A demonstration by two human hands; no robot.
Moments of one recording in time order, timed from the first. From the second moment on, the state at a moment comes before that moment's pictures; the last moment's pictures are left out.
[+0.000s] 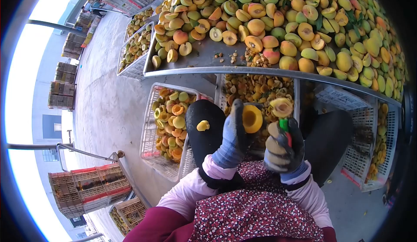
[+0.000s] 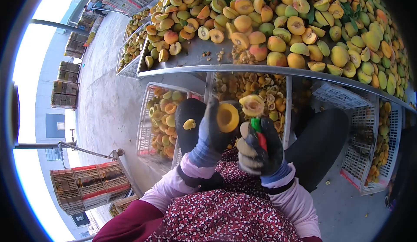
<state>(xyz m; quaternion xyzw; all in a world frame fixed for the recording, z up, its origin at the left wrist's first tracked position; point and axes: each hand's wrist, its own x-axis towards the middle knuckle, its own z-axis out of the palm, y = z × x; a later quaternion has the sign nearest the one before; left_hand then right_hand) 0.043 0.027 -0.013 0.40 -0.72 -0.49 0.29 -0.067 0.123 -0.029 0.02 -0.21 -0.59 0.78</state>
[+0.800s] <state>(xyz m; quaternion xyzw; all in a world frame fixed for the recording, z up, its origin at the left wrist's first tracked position) 0.074 -0.012 0.011 0.46 -0.65 -0.41 0.45 -0.077 0.093 -0.105 -0.45 0.82 -0.30 0.19</state>
